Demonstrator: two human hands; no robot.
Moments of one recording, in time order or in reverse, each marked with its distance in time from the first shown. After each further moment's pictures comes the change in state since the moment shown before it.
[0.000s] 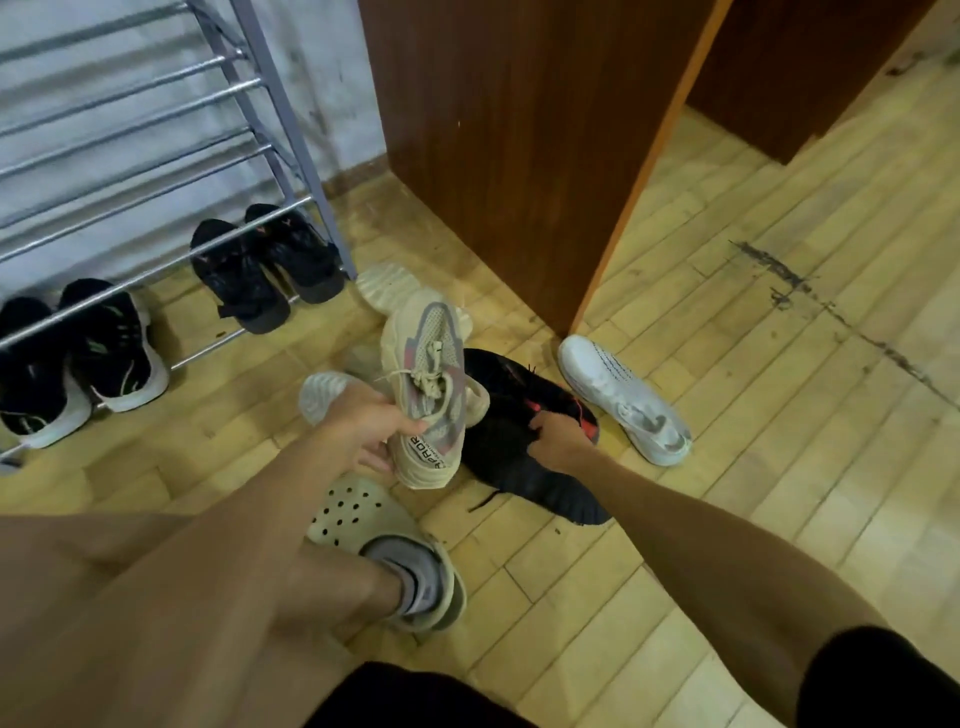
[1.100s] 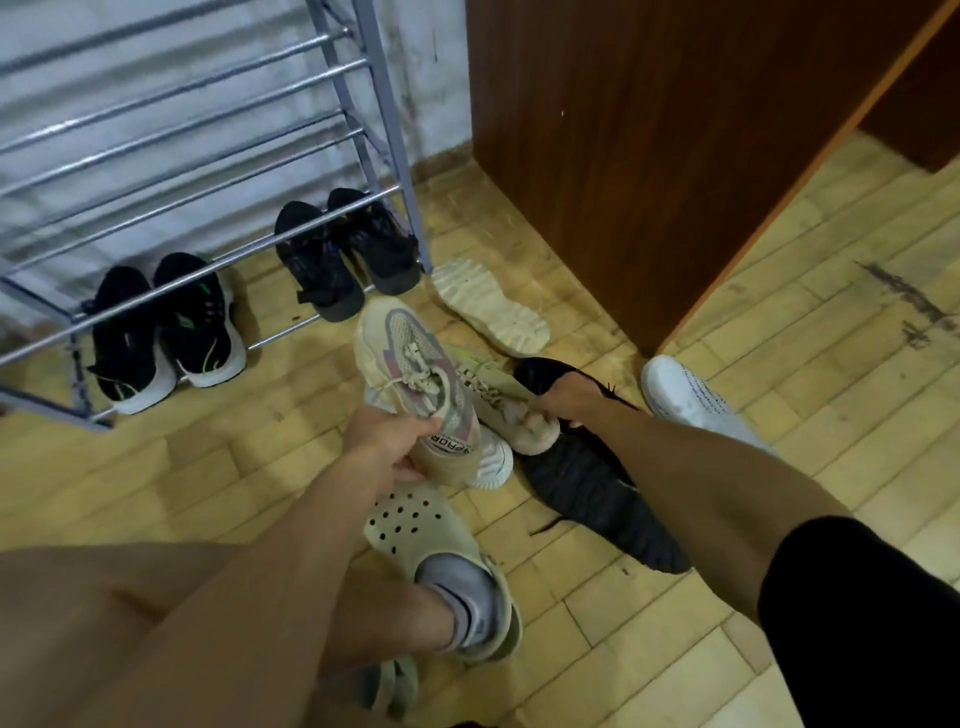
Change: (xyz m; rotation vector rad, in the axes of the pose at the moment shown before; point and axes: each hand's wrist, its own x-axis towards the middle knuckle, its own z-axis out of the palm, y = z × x) left_hand 0.025 -0.031 -0.036 -0.459 0.318 -0.070; right_hand 0.105 -0.087 -0.002 0.063 -0.129 0.084
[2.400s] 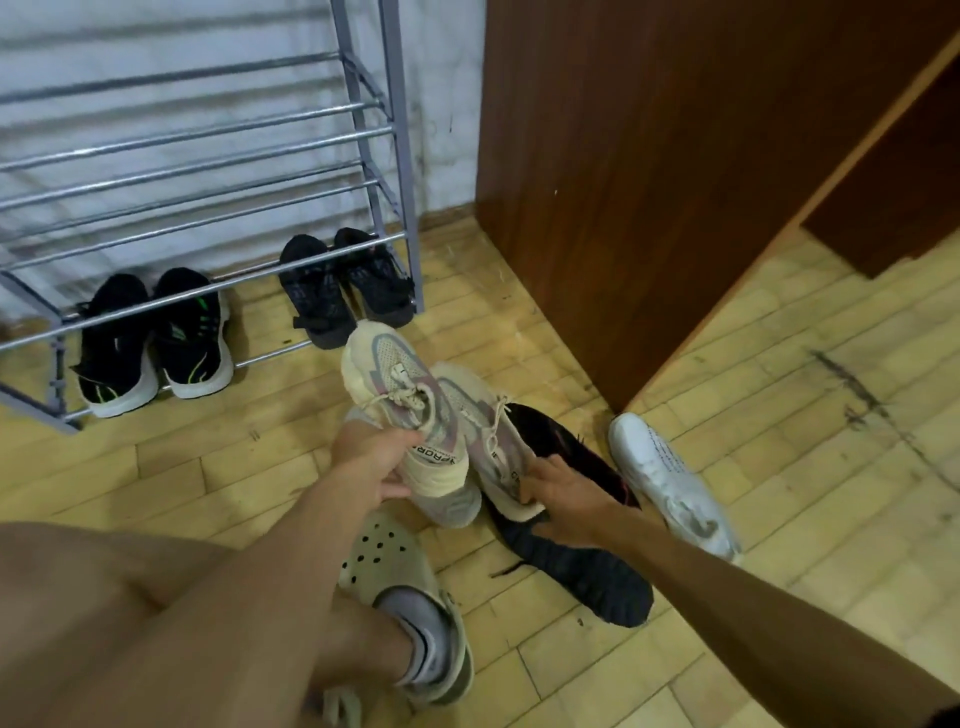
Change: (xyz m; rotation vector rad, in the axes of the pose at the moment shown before) left_hand -0.022 0.015 0.011 -0.102 -0.032 -0.027; right_hand -0.080 0.059 -0.001 -0.765 0.018 -0.742
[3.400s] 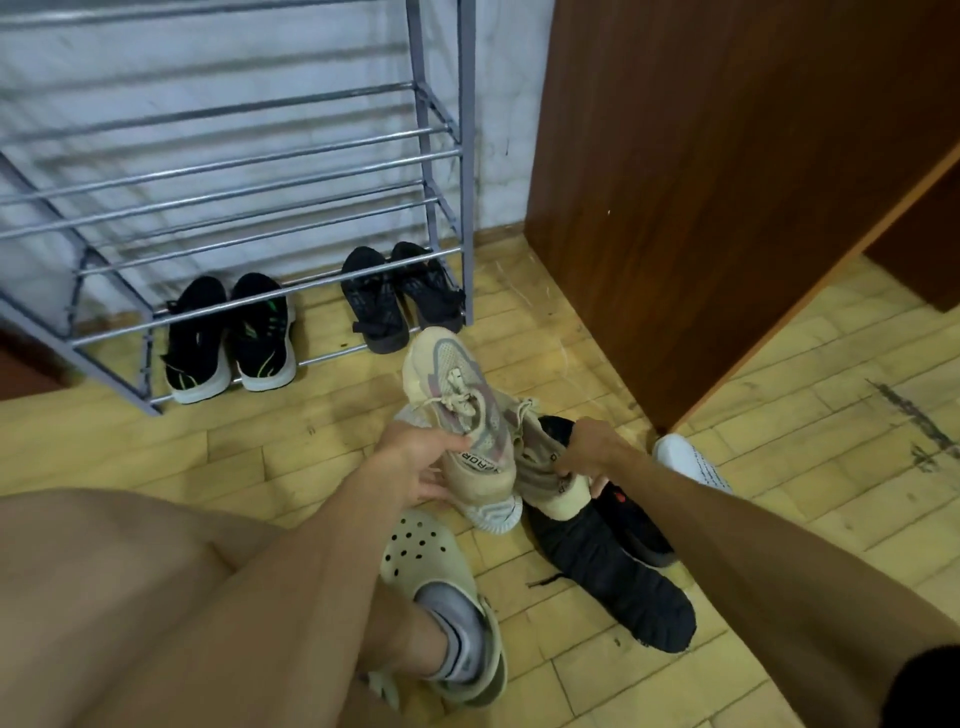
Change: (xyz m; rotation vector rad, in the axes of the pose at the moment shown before) left_hand -0.022 0.007 -0.021 -0.012 -0.108 -0.034; right_hand 0.047 -0.029 -0.082 0.554 -0.134 0.600
